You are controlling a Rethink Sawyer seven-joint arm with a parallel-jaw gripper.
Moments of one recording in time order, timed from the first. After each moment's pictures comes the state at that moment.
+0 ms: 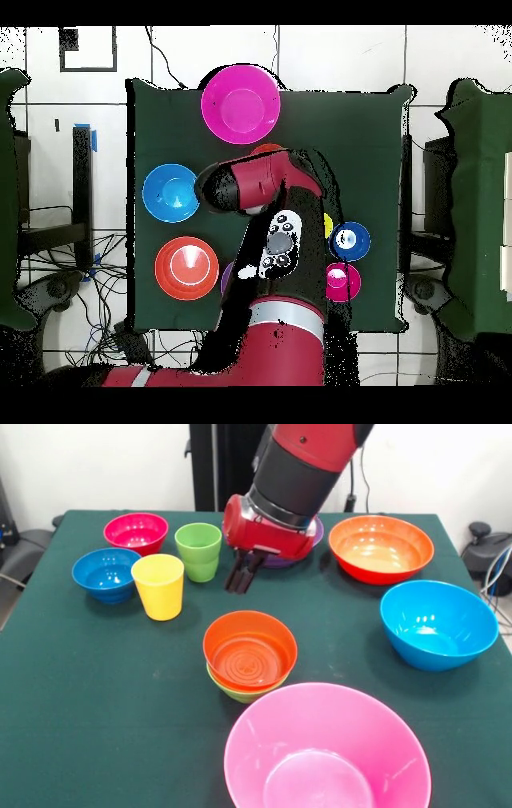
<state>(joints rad) -0.05 -0.50 -0.15 1.35 -0.44 0.66 1.74</state>
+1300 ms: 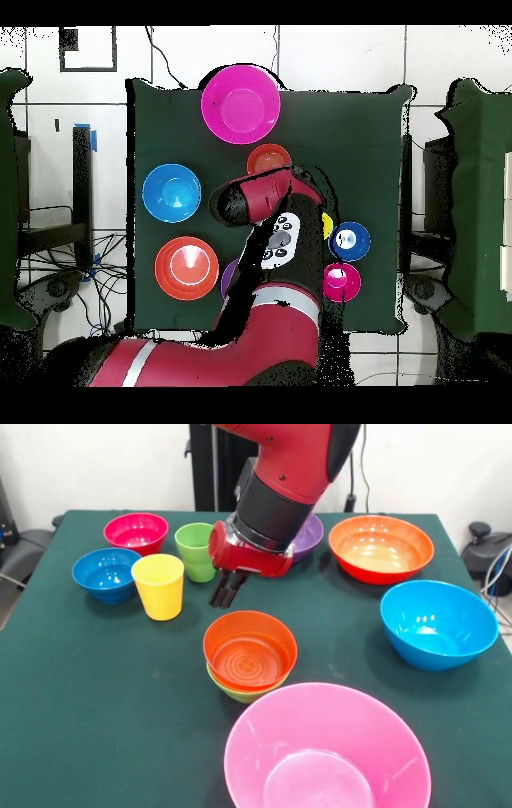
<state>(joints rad) -0.04 -0.43 -0.19 1.38 -0.47 0.54 1.74</state>
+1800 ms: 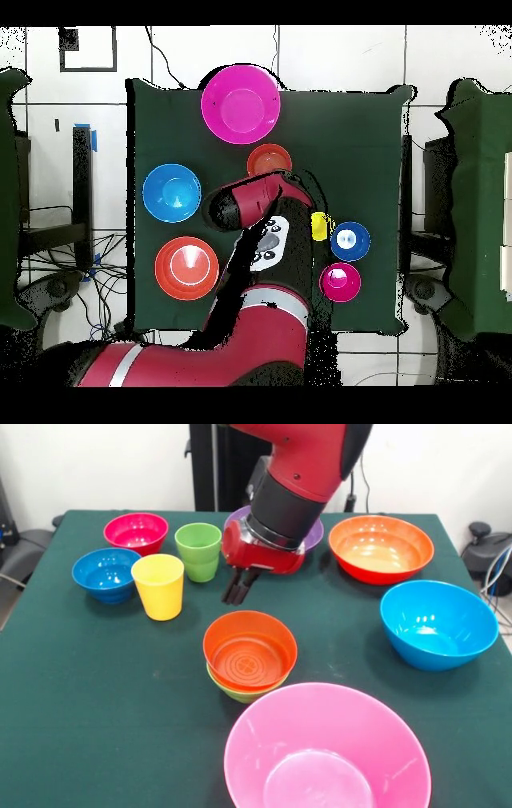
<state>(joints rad) 0.00 -0.43 -0.20 1.41 -0.47 0.54 1.74</state>
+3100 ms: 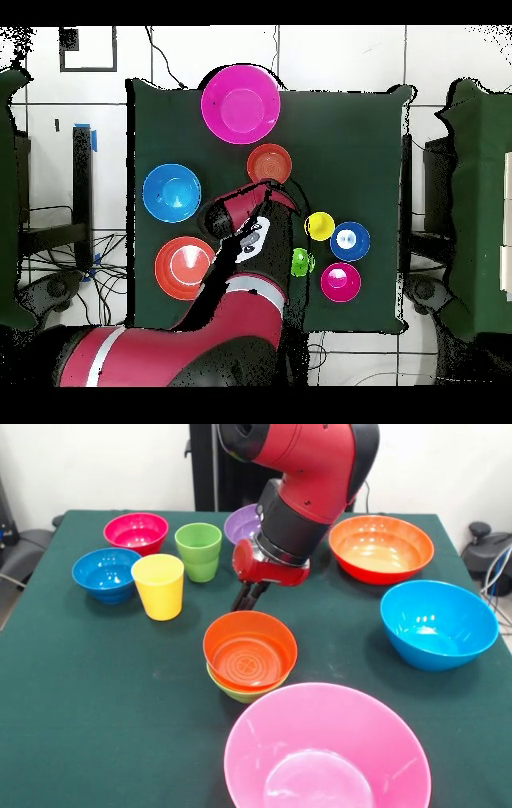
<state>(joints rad) 0.04 -0.33 -0.24 1.41 -0.46 0.47 1.74</state>
